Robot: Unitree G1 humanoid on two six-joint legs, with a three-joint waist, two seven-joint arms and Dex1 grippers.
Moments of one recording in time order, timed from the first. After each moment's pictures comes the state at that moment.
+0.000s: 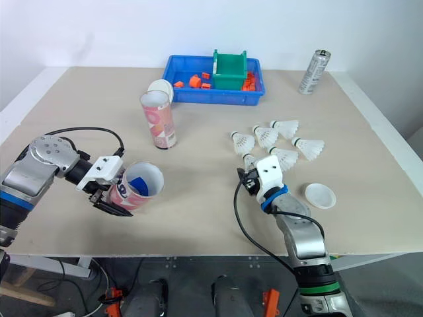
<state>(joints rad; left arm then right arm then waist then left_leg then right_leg) -0.74 0.92 -0.39 0.26 -0.25 0.09 -1.62 -0.26 -0.35 0.02 -0.09 0.16 0.33 0.33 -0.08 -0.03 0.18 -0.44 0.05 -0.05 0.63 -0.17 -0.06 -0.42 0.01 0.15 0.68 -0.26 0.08</state>
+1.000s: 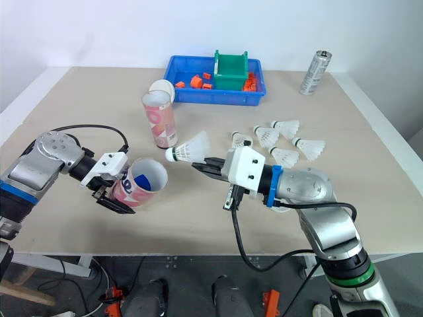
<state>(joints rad) -0.82 0.91 -0.47 0.33 -0.27 0.13 -1.62 -0.47 -0.65 0.16 -0.50 0.27 0.21 0.90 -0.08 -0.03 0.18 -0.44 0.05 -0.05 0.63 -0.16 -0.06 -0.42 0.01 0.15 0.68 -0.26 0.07</state>
